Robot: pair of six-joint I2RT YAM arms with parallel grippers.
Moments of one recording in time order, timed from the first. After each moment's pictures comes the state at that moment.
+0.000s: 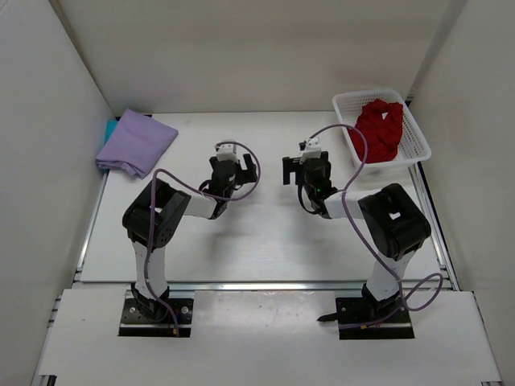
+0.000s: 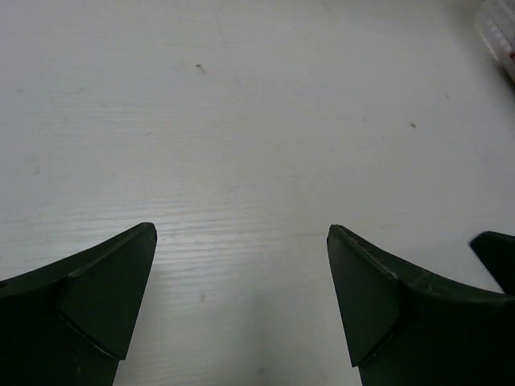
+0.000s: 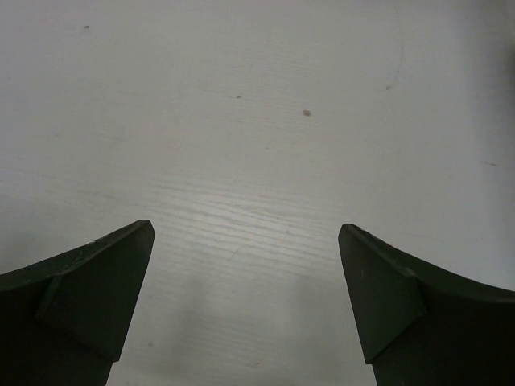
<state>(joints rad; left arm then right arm) -0.54 1.95 0.91 0.78 -0.28 -0.41 0.47 1.80 0.84 0.63 0.30 0.10</state>
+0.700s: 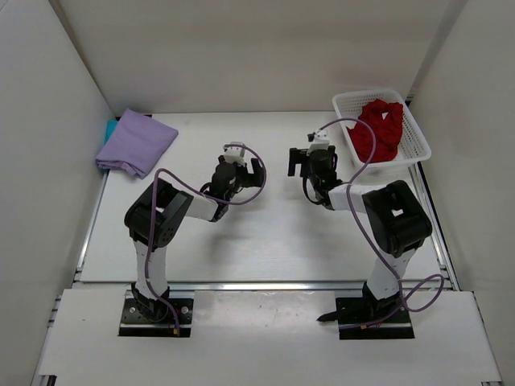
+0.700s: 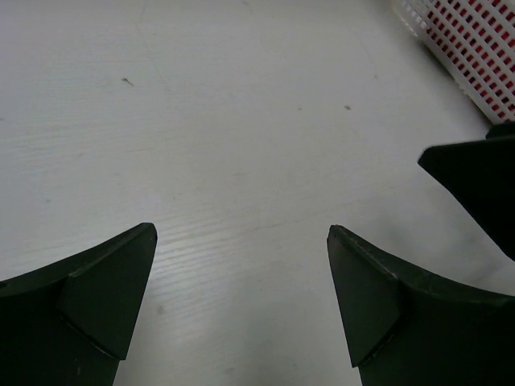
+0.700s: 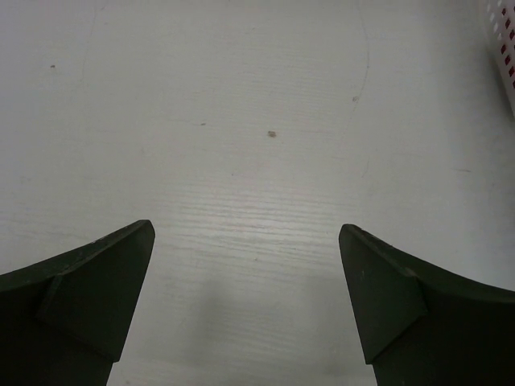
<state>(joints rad) -0.55 1.96 0.88 0.90 -0.12 -0.32 0.40 1.82 0.91 0.57 0.23 0.15</state>
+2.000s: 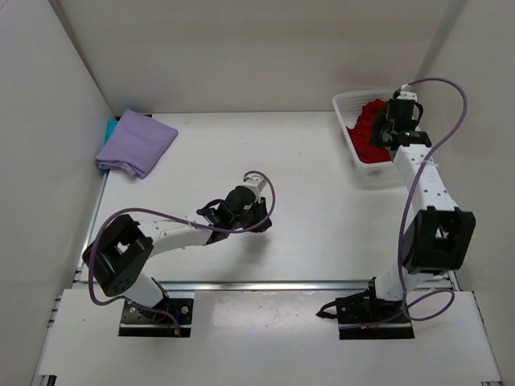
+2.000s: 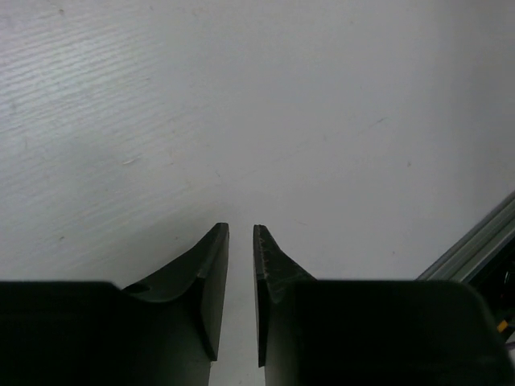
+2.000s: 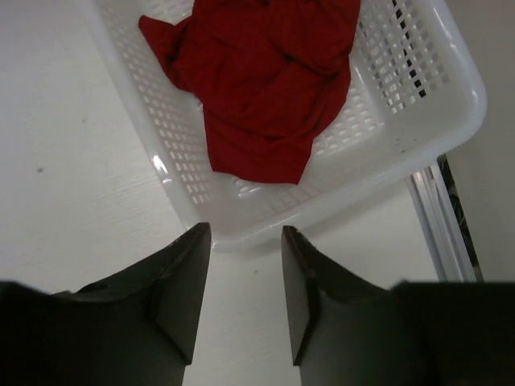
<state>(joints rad) -0.84 1.52 0.77 0.12 -0.01 -0.59 -0.03 1.55 1.42 -0.49 0.22 0.16</state>
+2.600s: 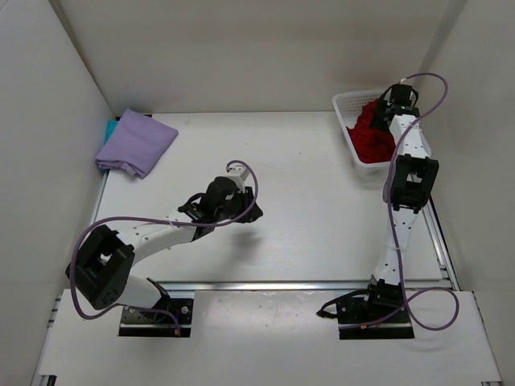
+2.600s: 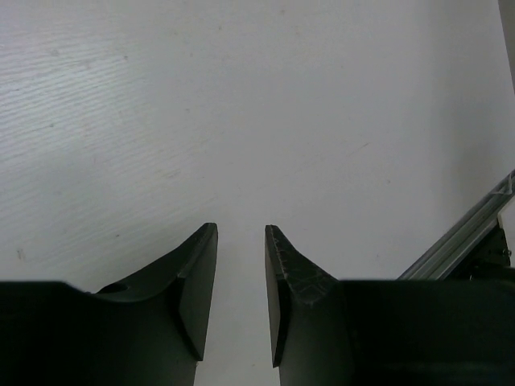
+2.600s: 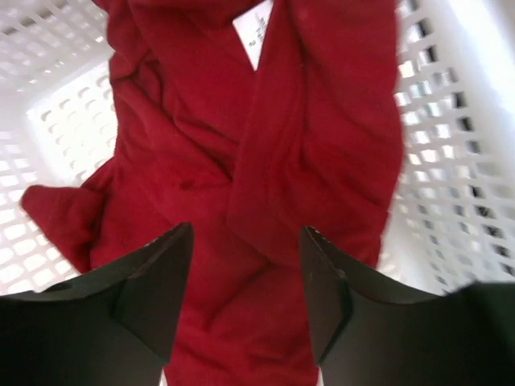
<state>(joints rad) -0.74 1.41 0.75 0.08 0.10 -0.57 -0.19 2.45 2.30 -0.60 0.09 0.15</state>
